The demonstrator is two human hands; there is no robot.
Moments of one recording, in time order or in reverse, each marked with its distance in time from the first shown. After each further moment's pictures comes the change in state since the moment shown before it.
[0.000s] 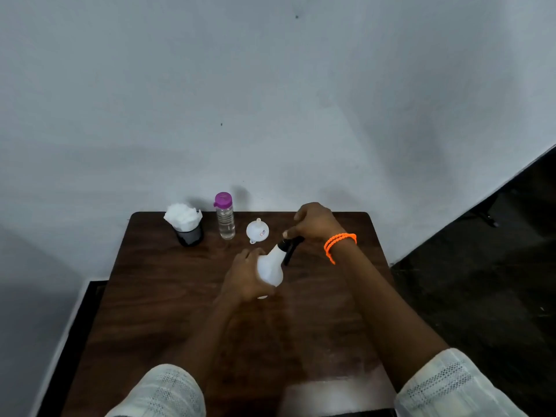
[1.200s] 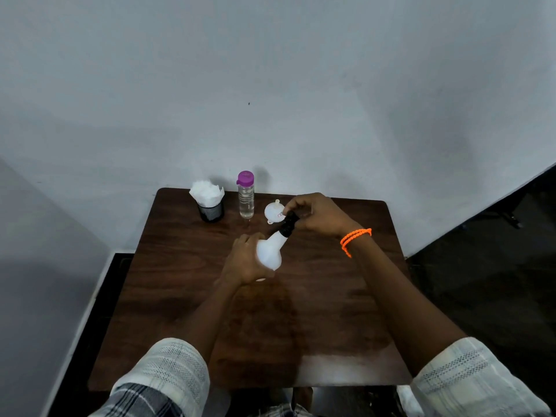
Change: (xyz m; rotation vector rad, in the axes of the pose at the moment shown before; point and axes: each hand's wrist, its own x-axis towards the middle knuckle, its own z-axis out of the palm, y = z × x) left_hand -0.039 -0.029 -0.019 0.017 0.036 -0.077; right_hand -0.024 0.003 0.033 0.102 -0.135 -0.442
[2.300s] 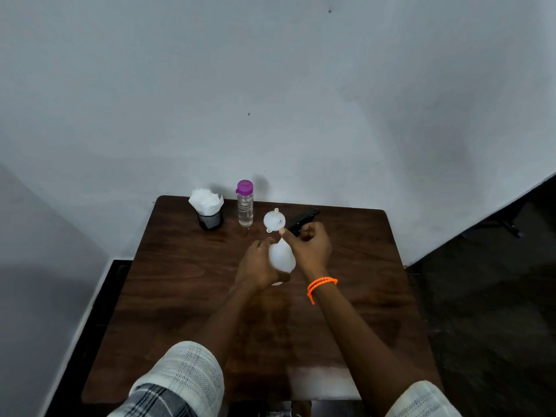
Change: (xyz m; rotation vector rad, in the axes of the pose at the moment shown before) left_hand 0.013 0.033 0.019 -0.042 0.052 -0.017; right_hand -0.013 0.019 0.084 0.389 0.758 0.331
